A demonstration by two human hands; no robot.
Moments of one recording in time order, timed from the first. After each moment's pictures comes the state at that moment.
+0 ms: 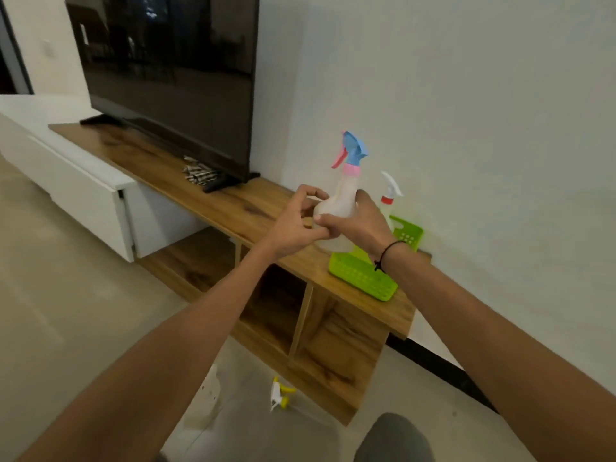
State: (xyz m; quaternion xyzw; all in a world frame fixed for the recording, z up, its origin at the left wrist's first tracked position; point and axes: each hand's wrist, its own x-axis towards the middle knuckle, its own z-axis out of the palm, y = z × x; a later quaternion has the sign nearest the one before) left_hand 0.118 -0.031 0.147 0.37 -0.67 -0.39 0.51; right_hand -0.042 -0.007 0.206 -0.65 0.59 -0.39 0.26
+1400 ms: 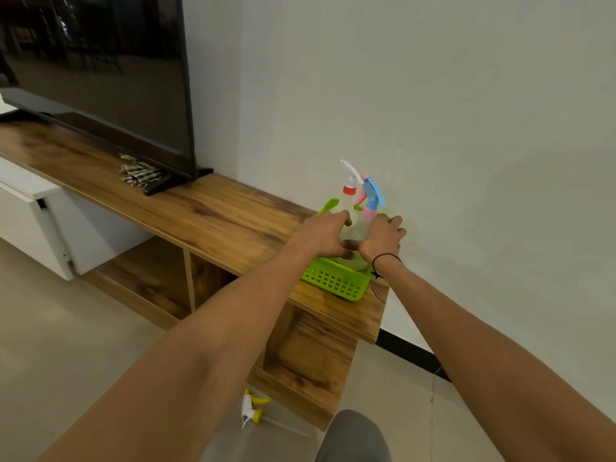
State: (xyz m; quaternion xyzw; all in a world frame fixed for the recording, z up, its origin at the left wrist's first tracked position) left_hand -0.035 -0.133 0.119 0.50 -0.84 -0.07 0.20; right_hand -0.173 -0.094 0.130 -0.55 0.79 -0.25 0.07
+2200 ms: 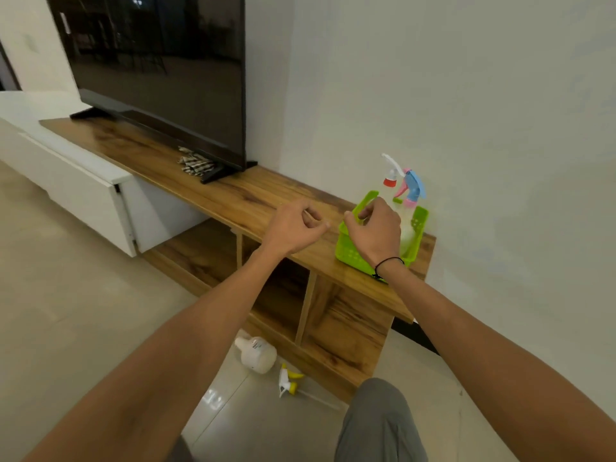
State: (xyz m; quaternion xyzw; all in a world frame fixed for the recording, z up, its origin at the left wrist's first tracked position) left_hand 0.110 -0.065 0.103 0.56 -0.69 -0.18 0.43; right_hand -0.069 -0.023 0.142 -0.62 0.65 -0.44 0.05
